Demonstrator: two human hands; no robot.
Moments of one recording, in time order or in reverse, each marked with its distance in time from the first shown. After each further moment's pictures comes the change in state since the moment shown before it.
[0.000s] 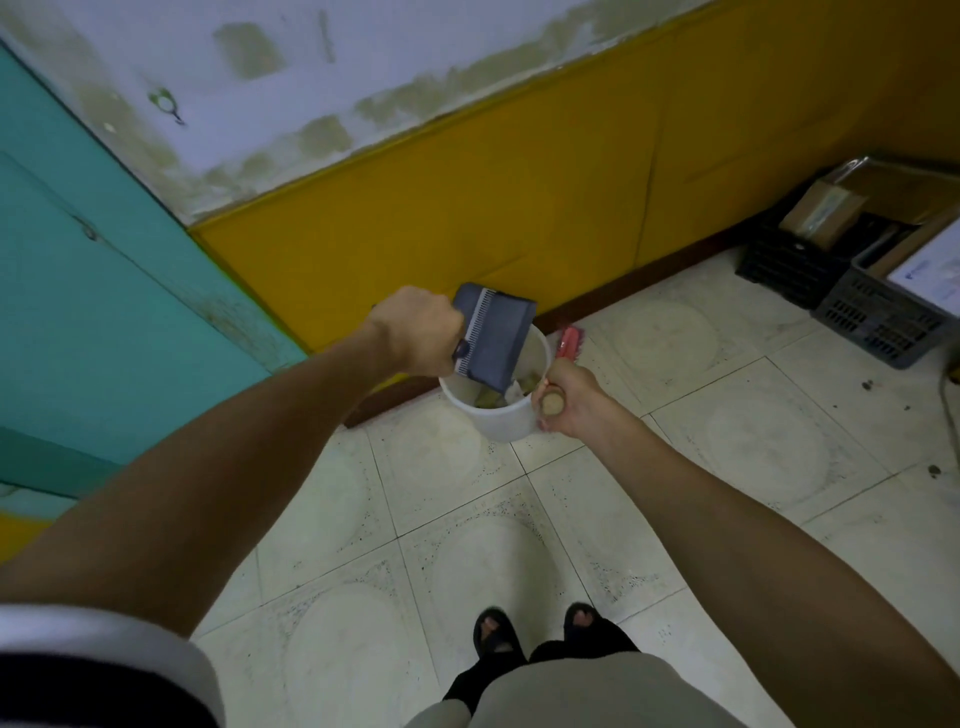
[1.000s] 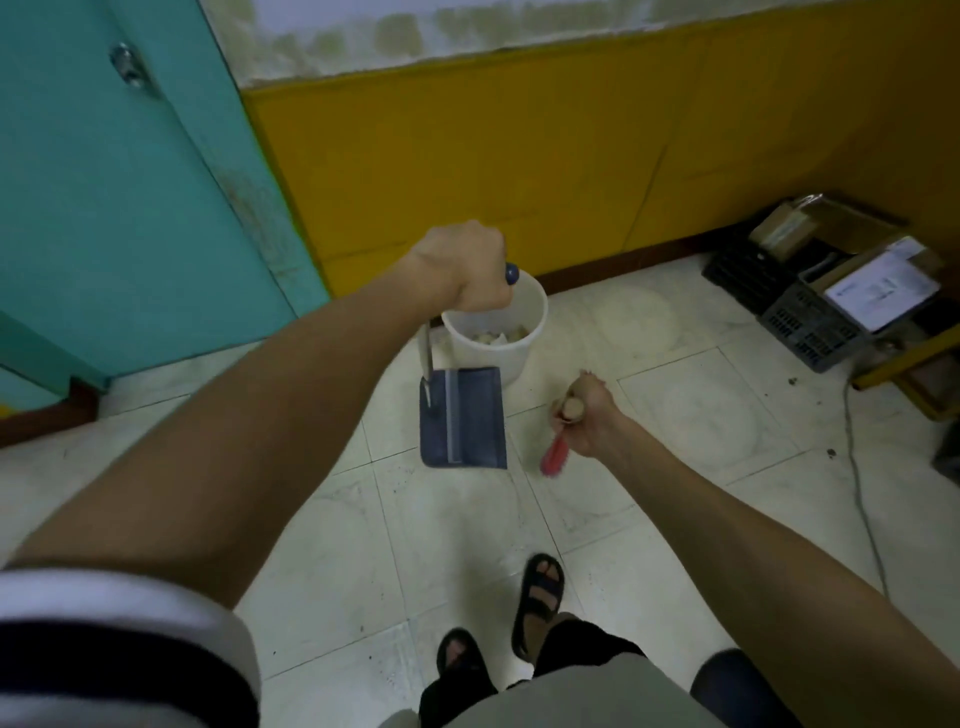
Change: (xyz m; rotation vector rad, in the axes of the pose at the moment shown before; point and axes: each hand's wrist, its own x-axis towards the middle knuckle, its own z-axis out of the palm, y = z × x) left_hand -0.189 0.024 0.038 -0.616 0.137 -0.267; right_hand -0.094 0.191 -0.031 -0.231 0.107 -0.062
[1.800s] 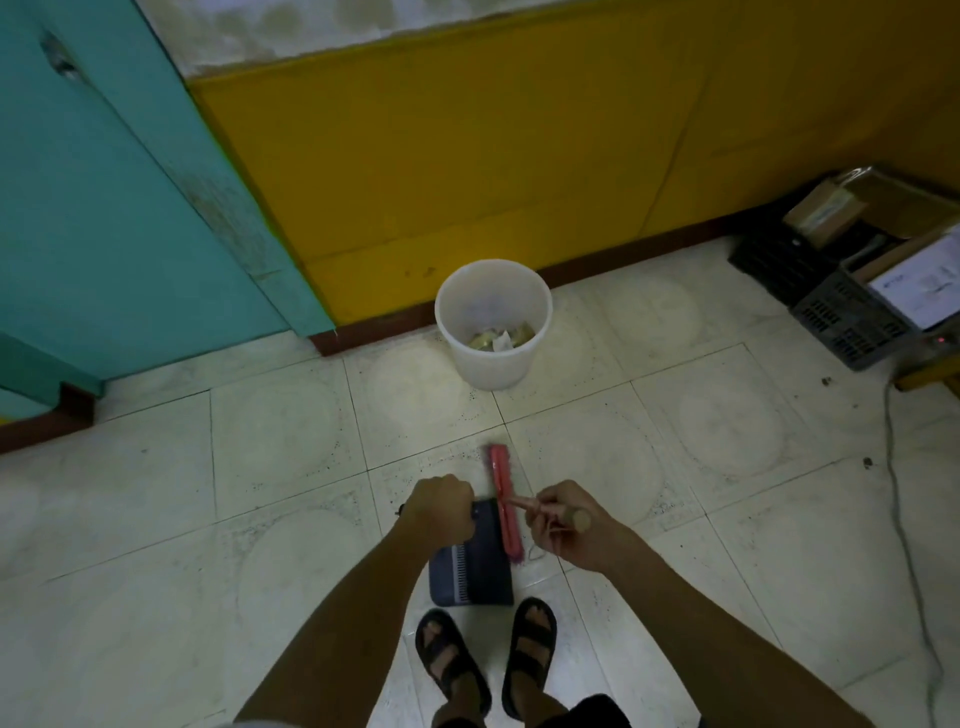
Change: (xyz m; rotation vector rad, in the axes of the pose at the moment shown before) left_hand 0.001 0.013 0.268 -0.025 -0.533 -0.048; right_hand 0.076 0.033 -0.052 -0.011 -0.169 0.452
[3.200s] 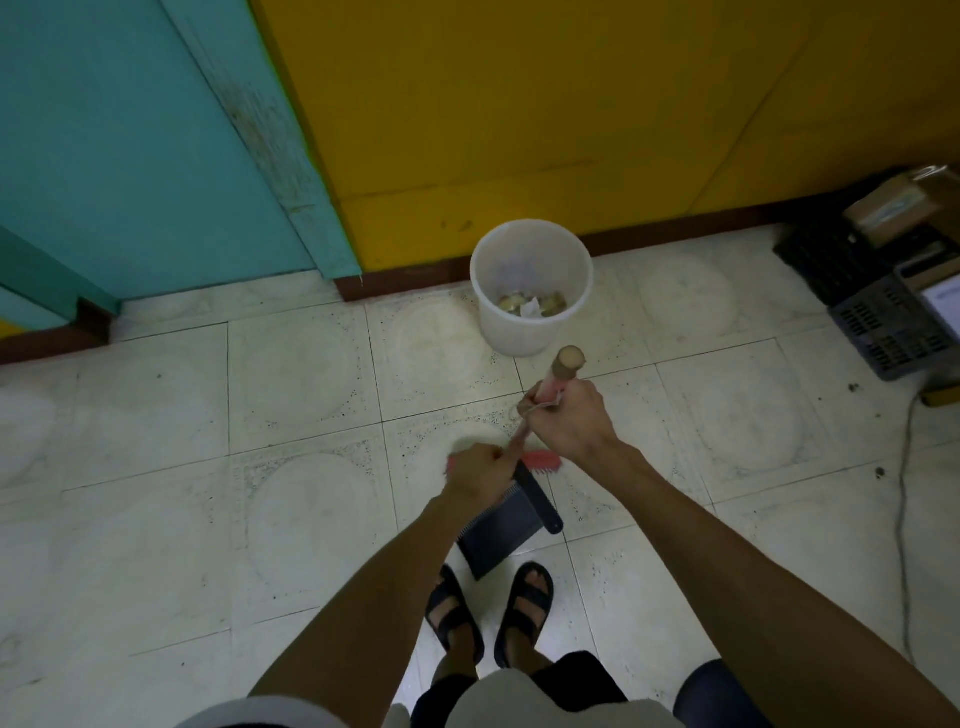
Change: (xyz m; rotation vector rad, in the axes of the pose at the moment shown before) left_hand 0.002 -0.014 0.022 -1.167 0.085 -0.317; right_hand 0.006 -0.034 0.107 -1.306 0.337 -0.801
